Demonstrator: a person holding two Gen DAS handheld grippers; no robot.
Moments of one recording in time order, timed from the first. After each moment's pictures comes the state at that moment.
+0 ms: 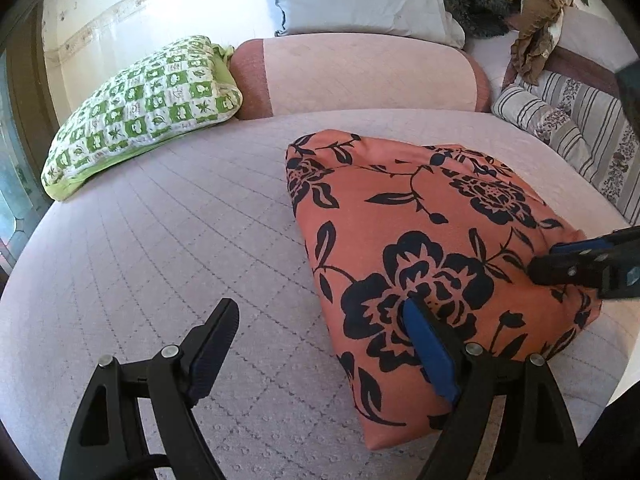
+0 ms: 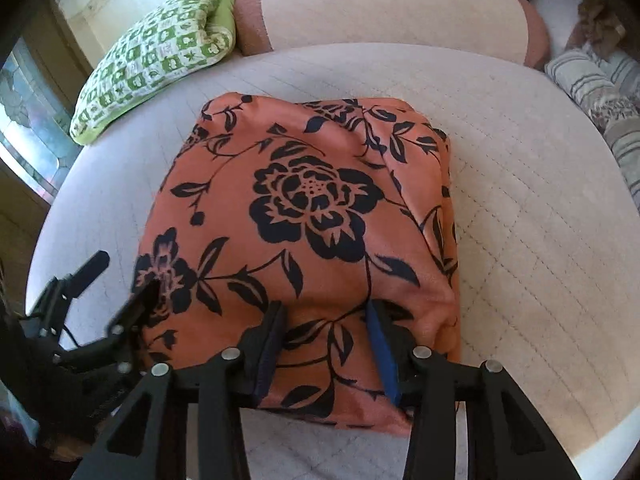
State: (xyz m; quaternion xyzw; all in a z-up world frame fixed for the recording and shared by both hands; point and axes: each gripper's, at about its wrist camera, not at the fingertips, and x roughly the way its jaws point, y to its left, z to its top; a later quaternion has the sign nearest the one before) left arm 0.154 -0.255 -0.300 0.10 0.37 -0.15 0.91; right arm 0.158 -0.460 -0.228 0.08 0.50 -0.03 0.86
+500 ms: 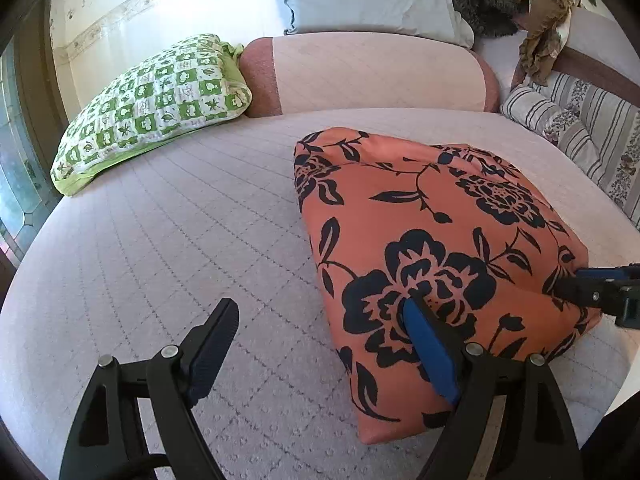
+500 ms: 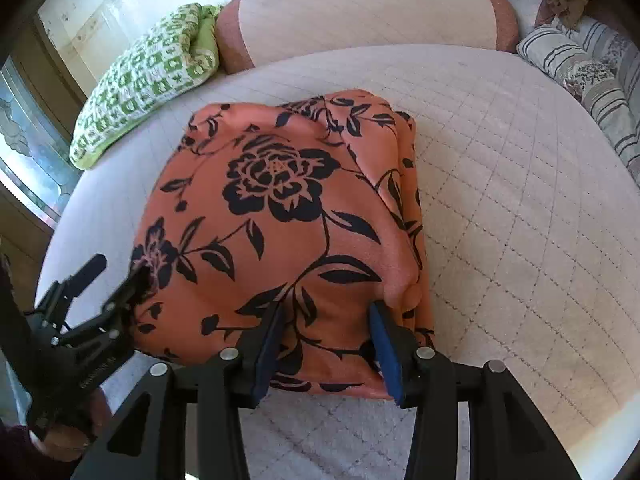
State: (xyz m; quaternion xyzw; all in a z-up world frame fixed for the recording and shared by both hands) left arm 0.148 -0.255 -0.299 0.09 0.38 -0.13 0.91; right arm 0.119 -0.478 -0.239 0.12 0.46 -0.04 0.88
